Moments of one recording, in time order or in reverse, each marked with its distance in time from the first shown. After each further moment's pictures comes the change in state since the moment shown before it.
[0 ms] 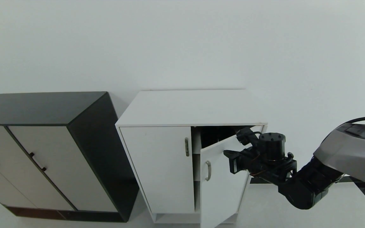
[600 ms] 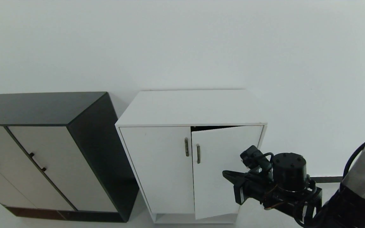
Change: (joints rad) left arm 0.000 0.000 0.000 0.000 -0.001 0.004; right arm 0.146 -0.162 0.363 -0.184 0.003 -0.006
